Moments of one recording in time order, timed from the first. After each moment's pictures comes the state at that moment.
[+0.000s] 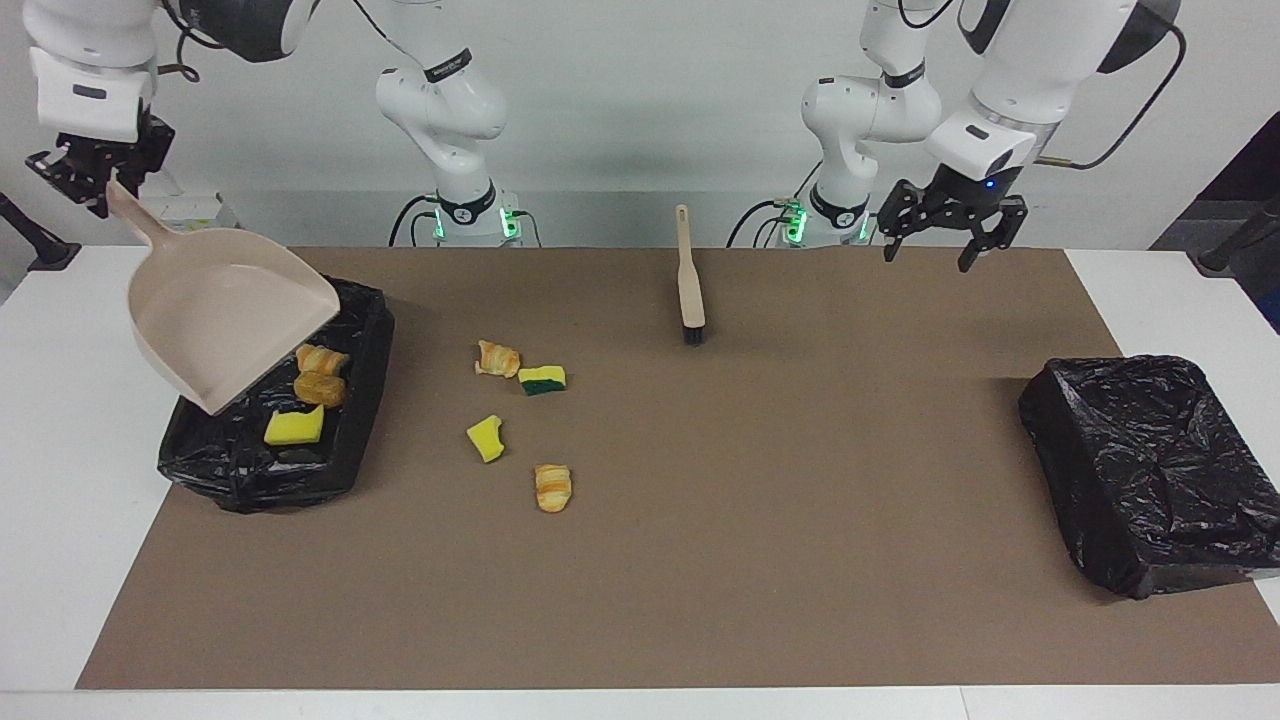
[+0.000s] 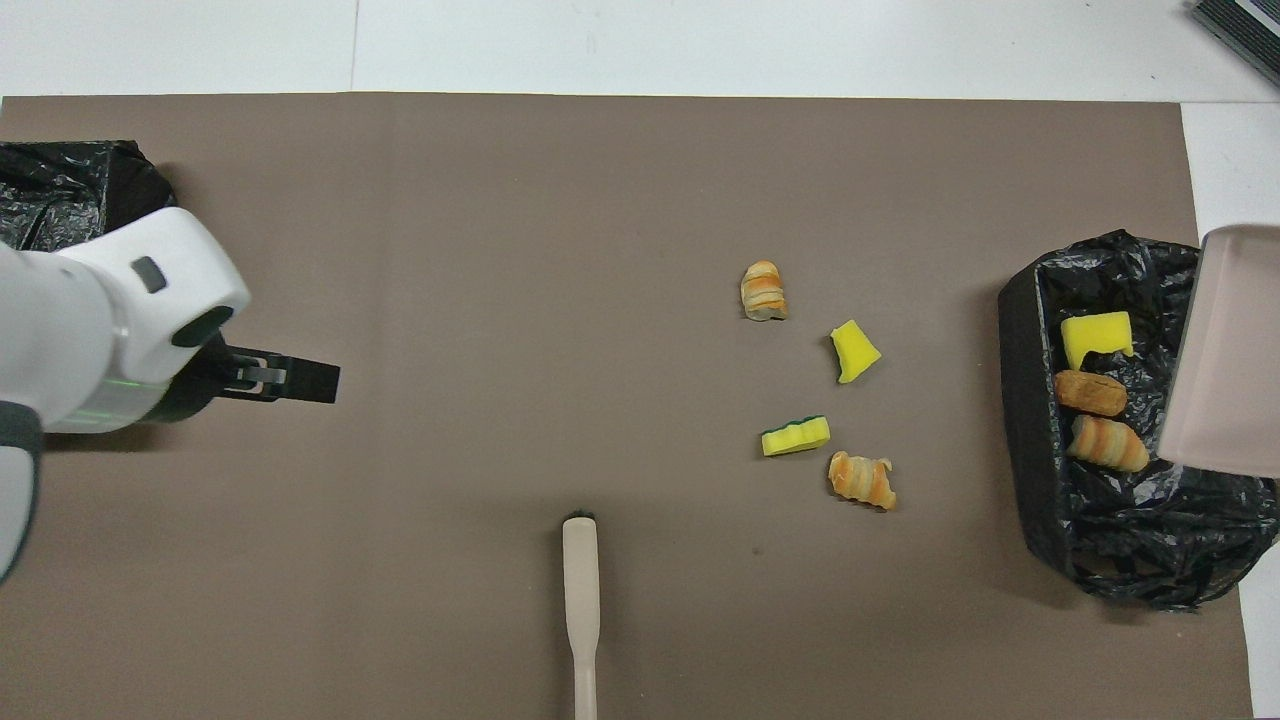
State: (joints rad) left arm -0.21 -0.12 0.01 -1.69 -0.05 1.63 0.02; right arm -0.31 -0.11 0.14 -1.62 -0.46 1.61 -1.18
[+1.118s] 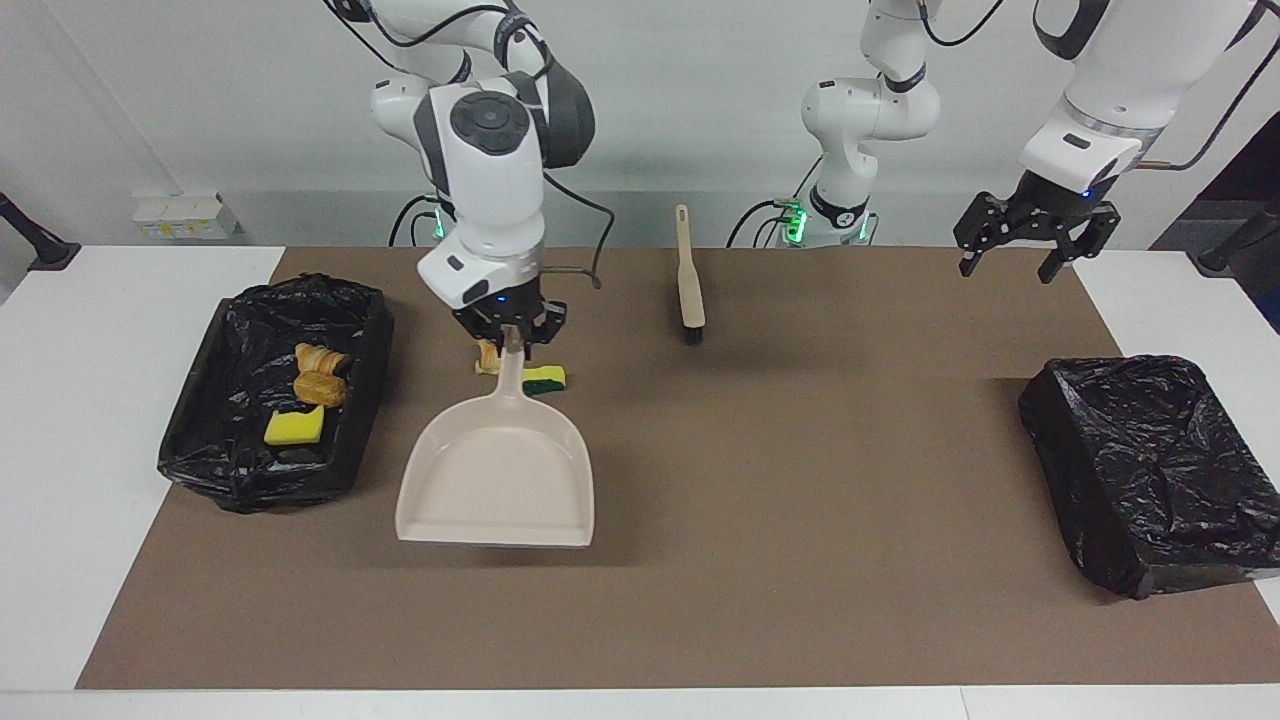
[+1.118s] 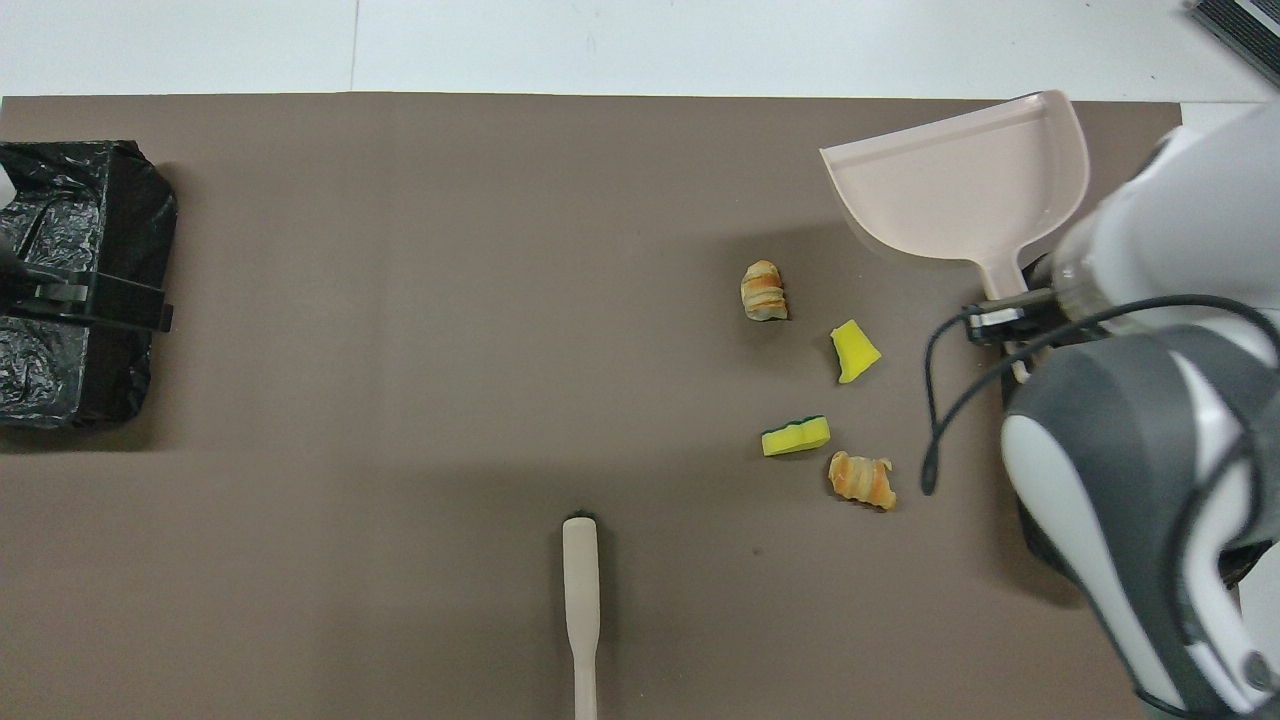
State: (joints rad) left arm -0.11 -0.02 0.01 -1.55 -0.01 1.59 0.07; right arm 0.23 0.24 0.21 -1.58 -0.08 1.80 0.50
